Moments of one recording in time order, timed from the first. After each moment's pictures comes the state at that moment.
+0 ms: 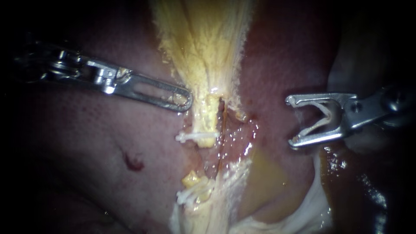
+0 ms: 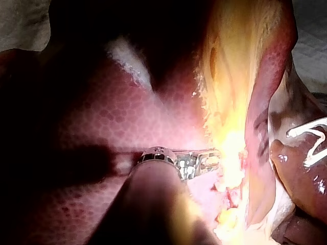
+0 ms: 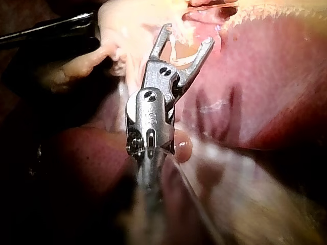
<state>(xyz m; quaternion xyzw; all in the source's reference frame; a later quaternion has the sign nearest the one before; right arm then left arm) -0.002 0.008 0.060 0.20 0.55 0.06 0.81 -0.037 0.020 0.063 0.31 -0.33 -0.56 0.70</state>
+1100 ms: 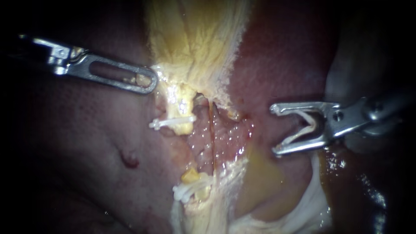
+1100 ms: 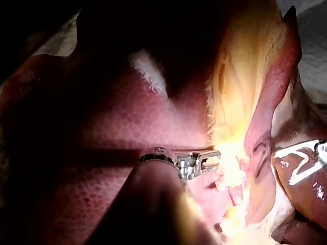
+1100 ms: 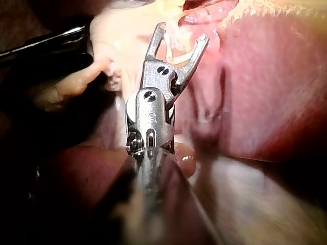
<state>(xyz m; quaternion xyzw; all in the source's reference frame) 0.003 0.004 0.064 0.23 0.54 0.07 0.81 -0.031 0.022 0.056 0.30 -0.34 -0.58 0.68</state>
